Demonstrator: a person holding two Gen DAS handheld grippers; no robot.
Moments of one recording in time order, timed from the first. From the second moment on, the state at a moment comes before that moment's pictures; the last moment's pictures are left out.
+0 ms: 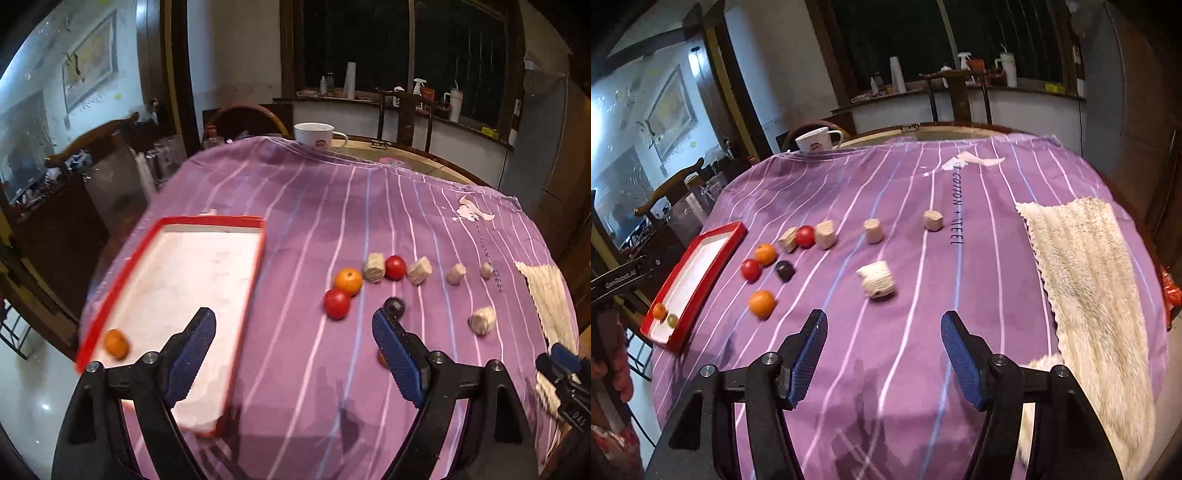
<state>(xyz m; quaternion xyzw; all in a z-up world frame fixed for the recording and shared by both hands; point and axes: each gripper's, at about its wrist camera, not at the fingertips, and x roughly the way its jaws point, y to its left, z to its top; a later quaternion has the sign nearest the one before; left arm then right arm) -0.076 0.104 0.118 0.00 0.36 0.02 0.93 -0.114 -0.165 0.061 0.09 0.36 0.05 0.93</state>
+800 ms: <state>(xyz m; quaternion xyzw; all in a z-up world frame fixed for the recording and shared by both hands) -0.092 0.177 0.099 -0.11 0.40 -0.03 0.91 -0.143 -0.123 0.090 0.00 0.34 0.03 0.94</state>
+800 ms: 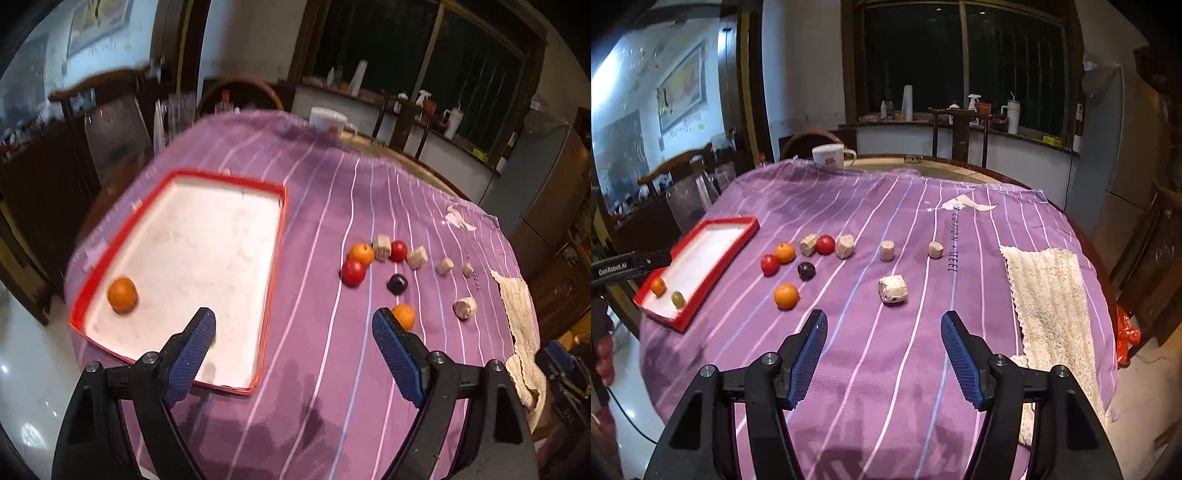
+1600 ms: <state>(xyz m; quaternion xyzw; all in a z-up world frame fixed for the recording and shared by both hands) -0.014 0.030 0.010 0.04 0.47 -0.16 0.87 0.007 -0.143 0.008 0.07 0.44 0.07 0.89</state>
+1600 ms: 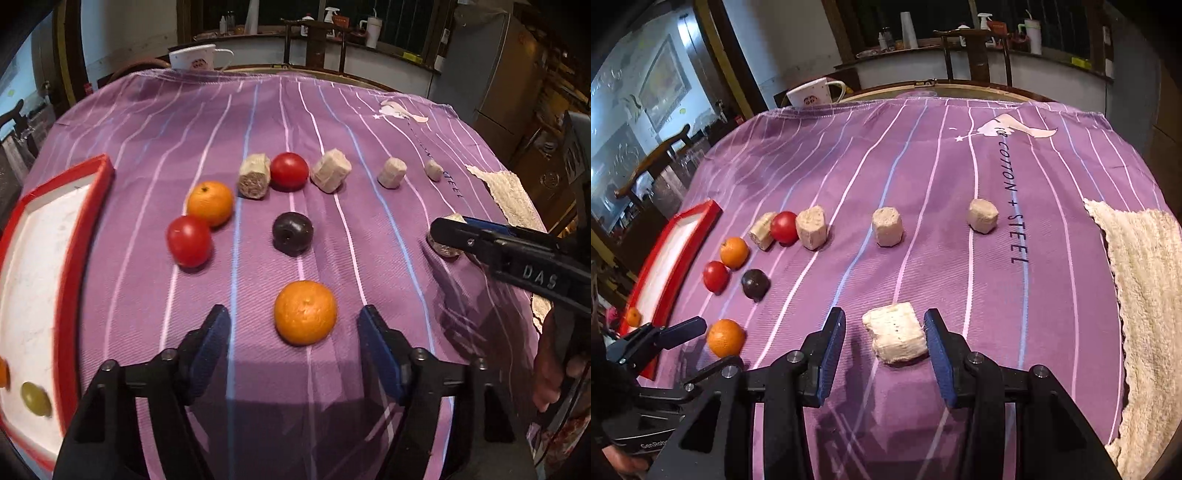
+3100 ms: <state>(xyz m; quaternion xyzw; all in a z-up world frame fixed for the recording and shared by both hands) -0.007 0.320 0.041 -0.12 0.43 0.08 0.89 0.005 0.154 0.049 -0.02 0.42 0.31 0.85</state>
